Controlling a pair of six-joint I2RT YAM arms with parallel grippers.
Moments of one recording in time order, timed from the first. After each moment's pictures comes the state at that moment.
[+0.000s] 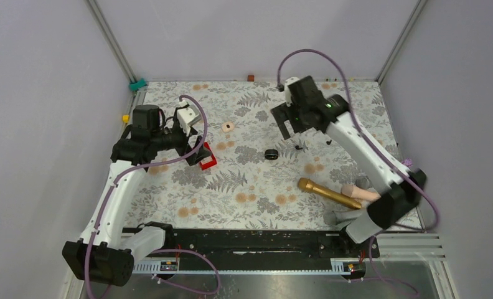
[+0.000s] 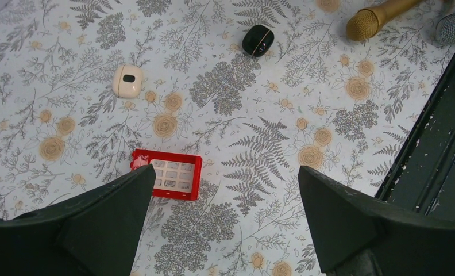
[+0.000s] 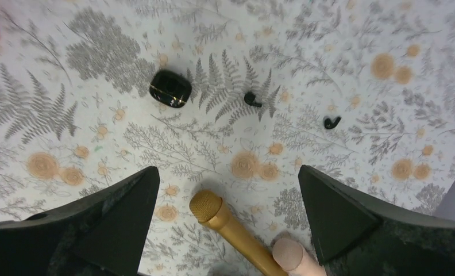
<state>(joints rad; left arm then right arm) -0.14 1.07 1.11 -0.72 0.72 0.46 0.56 1.70 1.72 -1.05 0.17 -0.01</state>
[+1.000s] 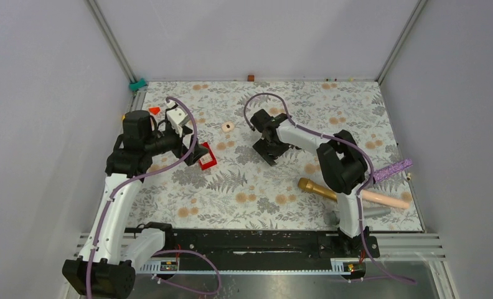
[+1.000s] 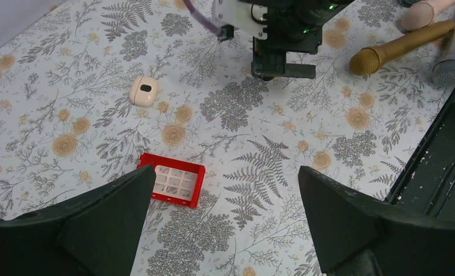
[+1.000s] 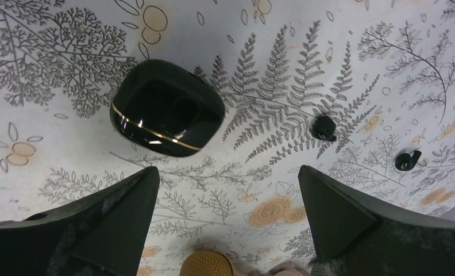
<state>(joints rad) -0.10 0.95 1.04 -0.61 0.73 0.34 0.66 2.04 1.53 -0.85 0.29 -0.09</state>
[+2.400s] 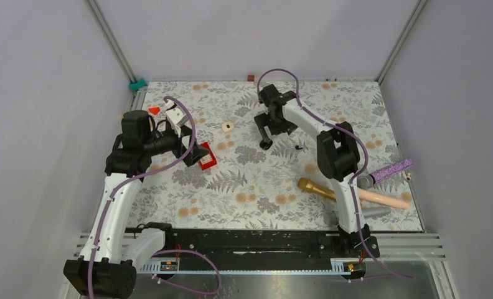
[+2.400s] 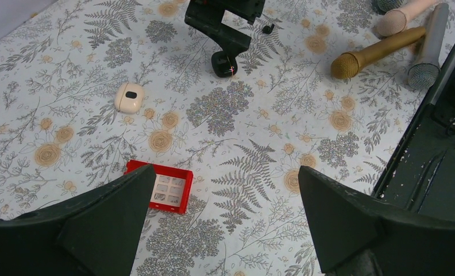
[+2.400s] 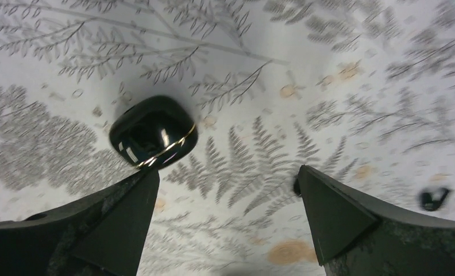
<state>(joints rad) -0.08 0.95 1.04 -0.61 0.81 0.32 0.54 2.25 1.93 -0.94 0.20 0.05</state>
